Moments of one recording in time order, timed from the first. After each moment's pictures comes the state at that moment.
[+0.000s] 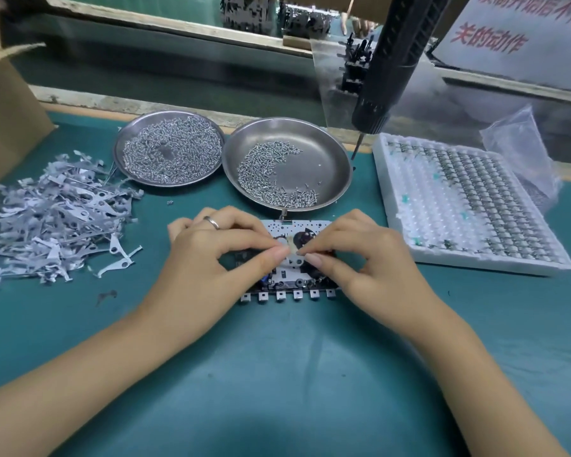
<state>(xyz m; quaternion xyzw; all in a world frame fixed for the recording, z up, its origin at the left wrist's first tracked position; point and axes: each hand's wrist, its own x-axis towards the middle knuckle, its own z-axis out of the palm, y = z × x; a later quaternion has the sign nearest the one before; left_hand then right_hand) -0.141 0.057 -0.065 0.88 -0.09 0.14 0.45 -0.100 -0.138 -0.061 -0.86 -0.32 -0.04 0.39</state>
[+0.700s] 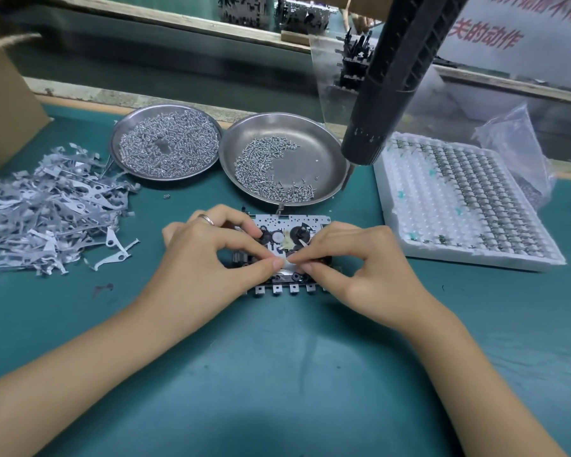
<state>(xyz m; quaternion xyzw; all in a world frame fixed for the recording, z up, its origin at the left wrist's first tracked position) -0.142 0.055 -0.064 0.87 -0.03 0.09 0.48 -0.107 -0.136 -0.057 -0.84 -0.31 0.02 0.44</state>
